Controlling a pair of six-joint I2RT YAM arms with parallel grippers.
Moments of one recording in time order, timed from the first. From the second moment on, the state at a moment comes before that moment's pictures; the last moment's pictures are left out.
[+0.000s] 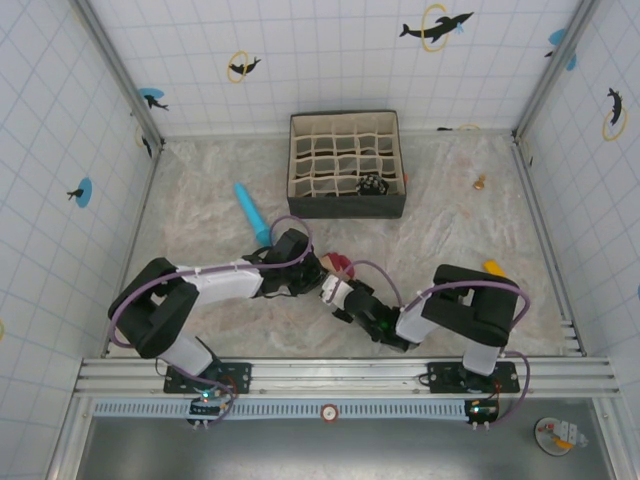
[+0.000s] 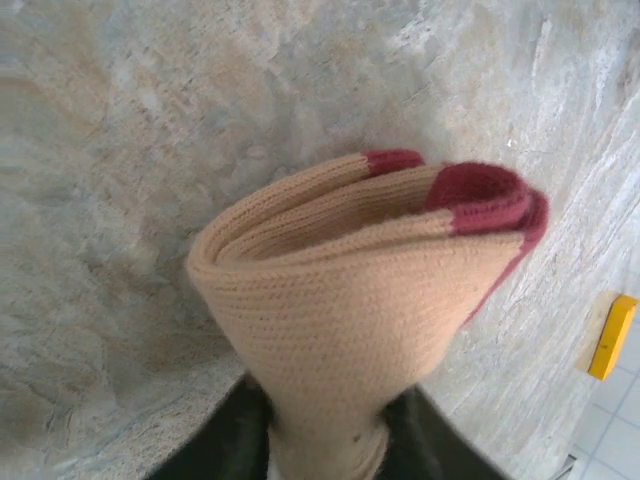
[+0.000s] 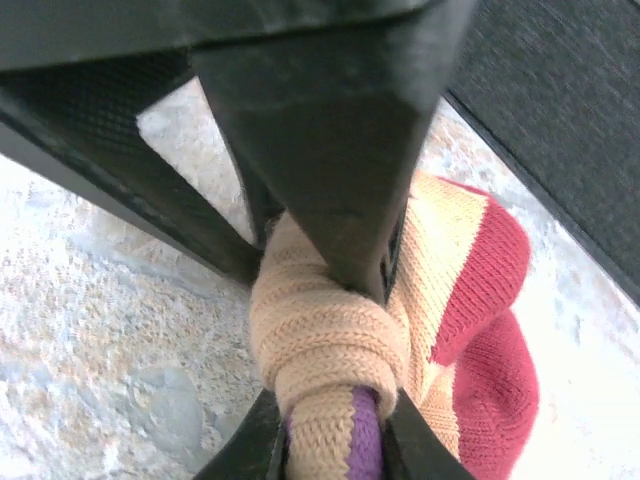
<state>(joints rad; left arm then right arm) -0.77 1.55 0.67 -0.04 0.24 -1.26 1.18 1.78 0.39 0.88 0.47 -0.23</state>
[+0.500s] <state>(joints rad) -0.79 1.42 0.63 -0.04 0.16 -1.25 0.91 1.70 0.32 0.91 0.07 0.07</state>
